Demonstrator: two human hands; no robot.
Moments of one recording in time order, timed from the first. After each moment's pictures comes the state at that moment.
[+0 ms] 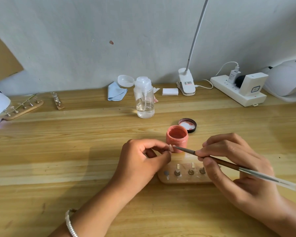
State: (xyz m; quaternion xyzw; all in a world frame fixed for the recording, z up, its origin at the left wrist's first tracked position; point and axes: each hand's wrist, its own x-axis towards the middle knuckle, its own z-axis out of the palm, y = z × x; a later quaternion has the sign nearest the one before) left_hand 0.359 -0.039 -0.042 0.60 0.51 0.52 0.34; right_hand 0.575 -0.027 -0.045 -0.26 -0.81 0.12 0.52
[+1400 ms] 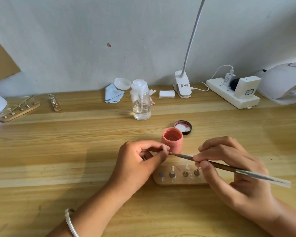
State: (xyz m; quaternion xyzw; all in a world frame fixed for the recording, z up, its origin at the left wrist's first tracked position) left_hand 0.359 -0.036 -0.046 0.59 0.51 0.52 0.35; right_hand 0.579 -0.027 -0.046 -0.26 -0.80 0.13 0.53
